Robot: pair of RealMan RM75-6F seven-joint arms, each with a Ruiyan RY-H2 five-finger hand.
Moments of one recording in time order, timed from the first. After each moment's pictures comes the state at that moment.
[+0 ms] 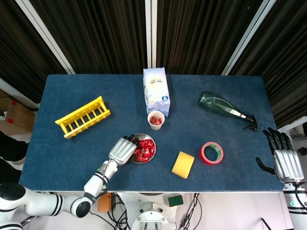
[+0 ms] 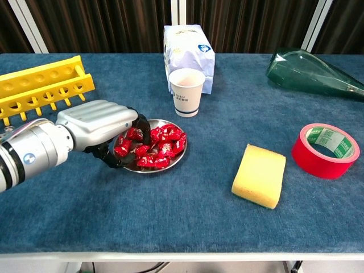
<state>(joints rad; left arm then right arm) -0.76 -1.69 -0.02 -1.61 1.03 1.07 0.68 0.10 -1.13 0.06 -1.59 -1.48 1.43 0.05</state>
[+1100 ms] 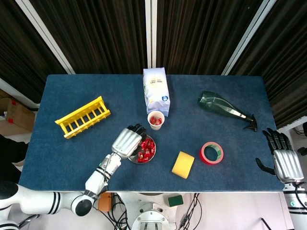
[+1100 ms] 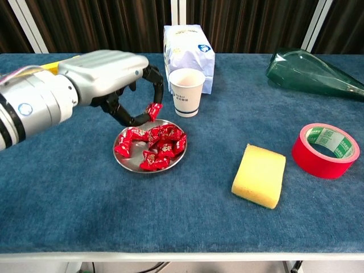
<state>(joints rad) -0.78 -1.63 -0.16 -1.77 1.07 1.13 0.72 0.10 -1.12 0.06 -1.60 -1.49 1.42 0.06</state>
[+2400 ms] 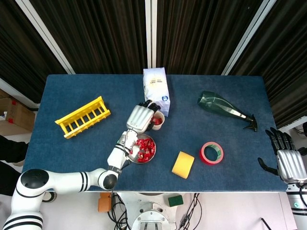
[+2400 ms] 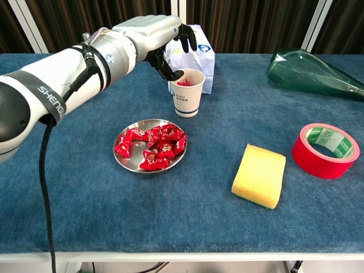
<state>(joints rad) -1.00 -1.81 -0.34 -1.39 0.90 1.06 0.63 0.10 -1.10 0.06 -1.59 -1.50 1.44 0.10</state>
